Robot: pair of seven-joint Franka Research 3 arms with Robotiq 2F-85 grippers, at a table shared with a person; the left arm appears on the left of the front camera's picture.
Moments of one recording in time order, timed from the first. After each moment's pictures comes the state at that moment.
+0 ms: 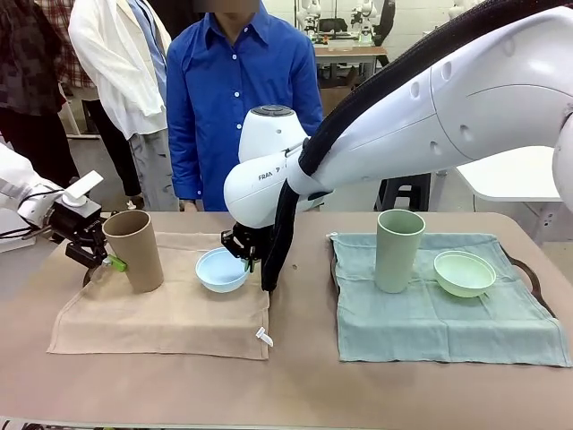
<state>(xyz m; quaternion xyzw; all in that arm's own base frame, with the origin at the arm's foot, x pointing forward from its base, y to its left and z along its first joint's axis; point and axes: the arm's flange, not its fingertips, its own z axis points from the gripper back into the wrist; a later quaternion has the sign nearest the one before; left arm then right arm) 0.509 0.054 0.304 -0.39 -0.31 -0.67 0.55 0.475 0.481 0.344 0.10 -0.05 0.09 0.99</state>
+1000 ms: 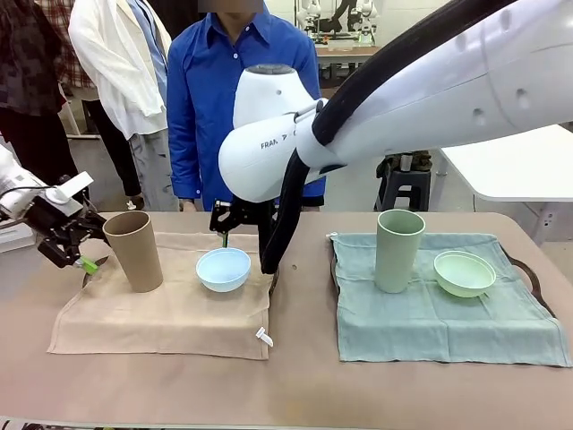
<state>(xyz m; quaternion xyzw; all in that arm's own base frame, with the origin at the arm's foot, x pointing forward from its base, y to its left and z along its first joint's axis) 0.500 0.093 0.327 -0.31 -0.23 -0.66 0.64 0.446 0.474 0.417 0.09 -0.07 0.08 0.99</state>
